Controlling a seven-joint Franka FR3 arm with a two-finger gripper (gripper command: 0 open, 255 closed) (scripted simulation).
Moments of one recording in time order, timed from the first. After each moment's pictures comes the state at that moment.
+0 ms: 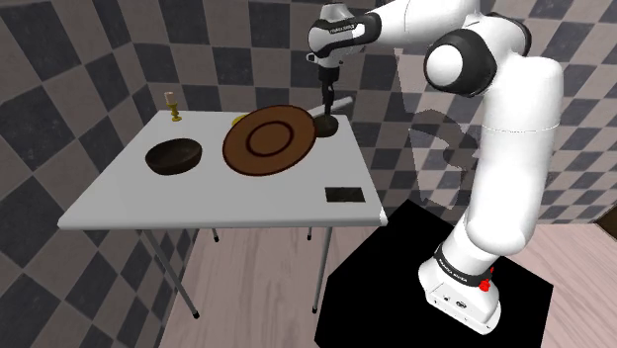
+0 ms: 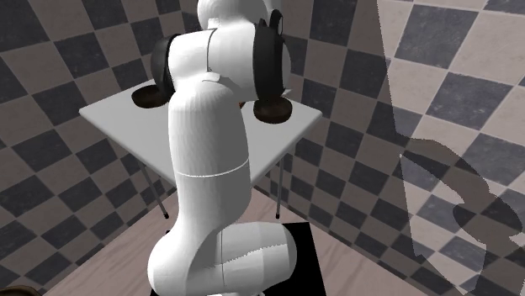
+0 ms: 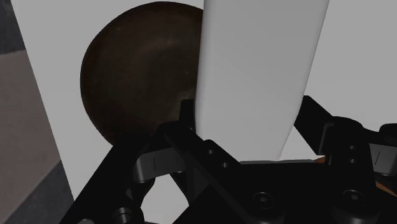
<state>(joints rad) 0.06 0.36 -0.30 -1.54 0.08 1.86 -1.10</state>
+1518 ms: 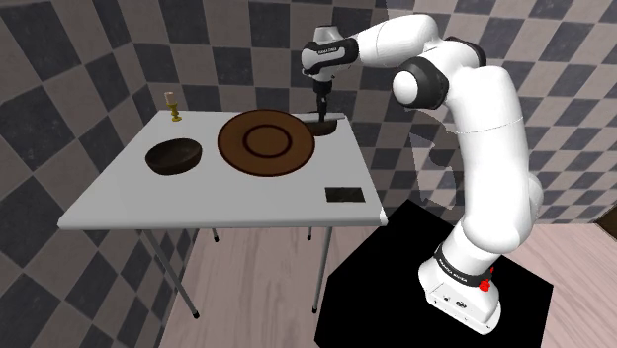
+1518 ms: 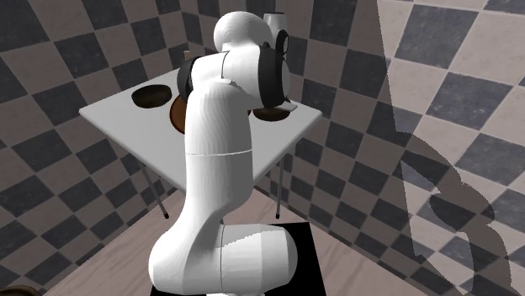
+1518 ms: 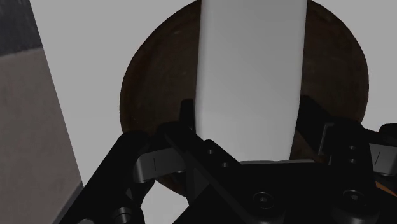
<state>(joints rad) -0.01 0.62 -0.29 -1.33 0.15 1.90 -1.16</state>
